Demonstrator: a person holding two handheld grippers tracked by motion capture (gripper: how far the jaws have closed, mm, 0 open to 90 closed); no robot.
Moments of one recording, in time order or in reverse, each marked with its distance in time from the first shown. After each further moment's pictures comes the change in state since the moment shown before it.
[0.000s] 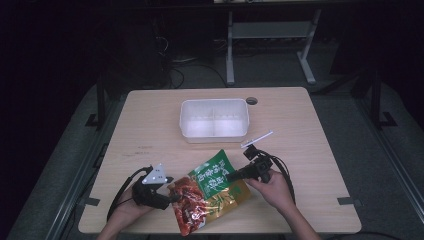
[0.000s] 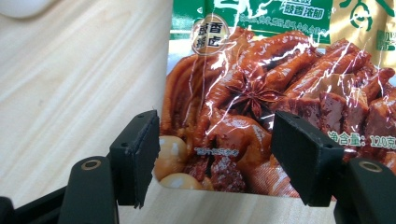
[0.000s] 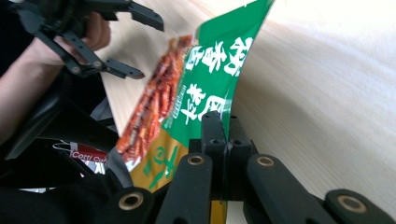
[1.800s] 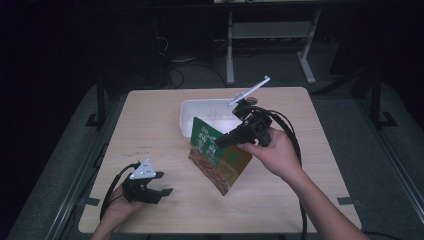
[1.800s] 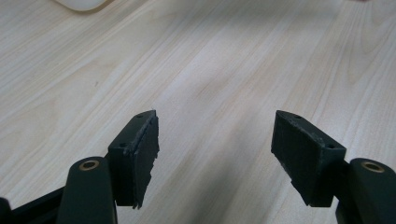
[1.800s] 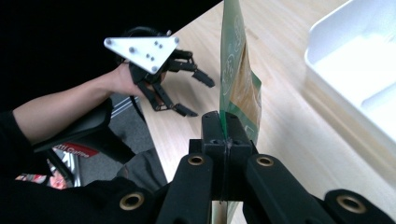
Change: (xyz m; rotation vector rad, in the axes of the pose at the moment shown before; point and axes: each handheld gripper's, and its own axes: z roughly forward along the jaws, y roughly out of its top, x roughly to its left) left arm 0.019 -0.013 -0.014 -0.033 0.045 -0.071; right arm 0.118 0.099 -0.087 -0.013 -0.106 -0.248
